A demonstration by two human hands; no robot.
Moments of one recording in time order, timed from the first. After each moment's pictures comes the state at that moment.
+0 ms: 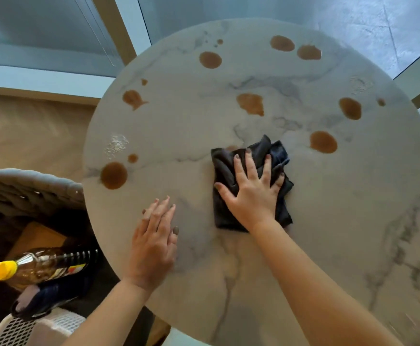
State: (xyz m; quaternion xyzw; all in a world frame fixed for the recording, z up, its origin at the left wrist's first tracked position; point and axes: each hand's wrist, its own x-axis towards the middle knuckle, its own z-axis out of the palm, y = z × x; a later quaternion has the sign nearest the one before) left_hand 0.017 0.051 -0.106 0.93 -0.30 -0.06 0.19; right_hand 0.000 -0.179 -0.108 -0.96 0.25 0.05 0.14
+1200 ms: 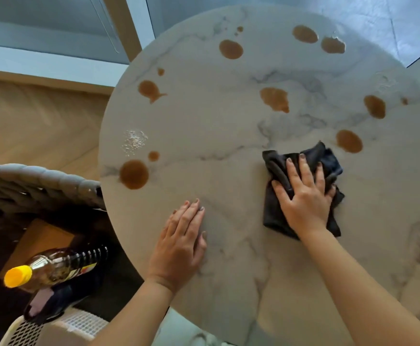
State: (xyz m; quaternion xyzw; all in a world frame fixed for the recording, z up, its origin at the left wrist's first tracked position) left_hand 0.032 0.059 -0.115 0.91 -0.36 -0.06 0.21; right_hand -0.020 -0.203 -0.104 -0.93 0.36 0.04 0.10
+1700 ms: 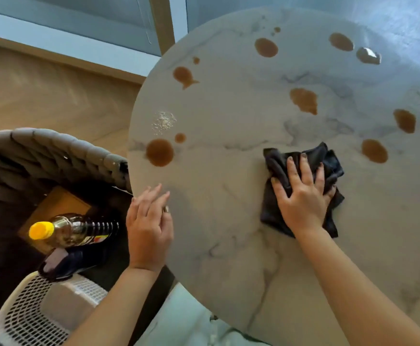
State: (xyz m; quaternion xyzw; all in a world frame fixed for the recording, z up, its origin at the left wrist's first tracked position) left_hand 0.037 0.111 -0.122 0.93 -0.16 0.11 0.30; right_hand -0.006 -0.172 -0.106 -0.95 0.30 0.03 0.10
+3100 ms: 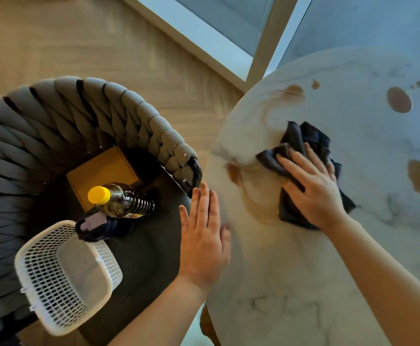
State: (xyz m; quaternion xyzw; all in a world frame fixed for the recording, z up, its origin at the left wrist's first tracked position) left_hand 0.039 0.103 -0.132 0.97 0.01 0.00 0.25; right_hand 0.150 -0.111 -0.106 -0.98 -0.14 0.02 0.15
